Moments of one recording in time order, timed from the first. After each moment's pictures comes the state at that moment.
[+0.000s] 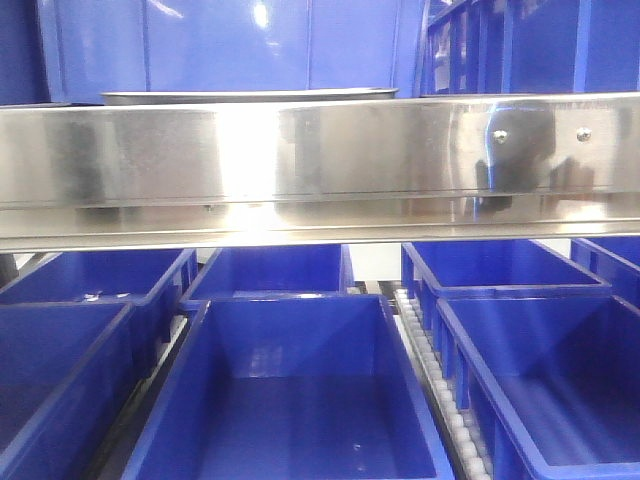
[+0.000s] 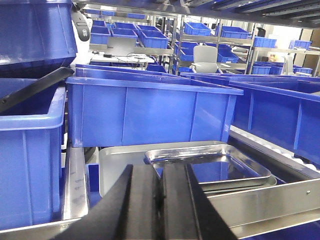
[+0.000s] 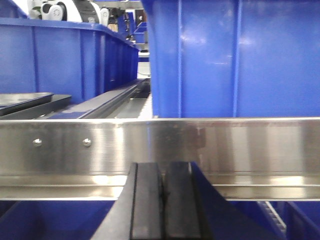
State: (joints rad) left arm -0.56 0.18 -0.75 0.36 0.65 -0.35; right arm -0.05 0.00 0.00 0.07 0.05 -0.02
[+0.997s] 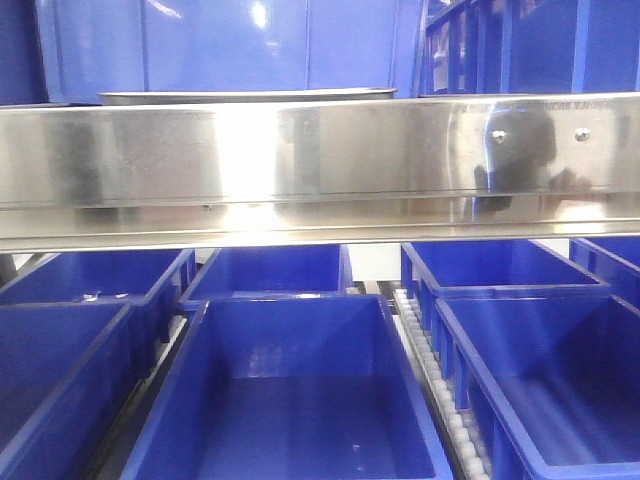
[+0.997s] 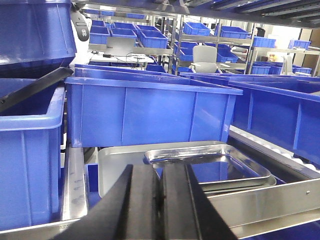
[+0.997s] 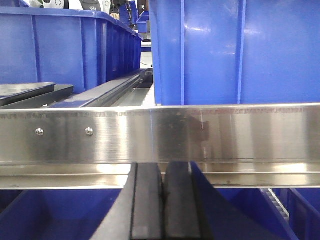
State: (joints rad) left arm -0.56 0.18 -0.75 0.36 0.65 -0.35; right arm -0.04 0.00 0.00 0.07 0.08 0.00
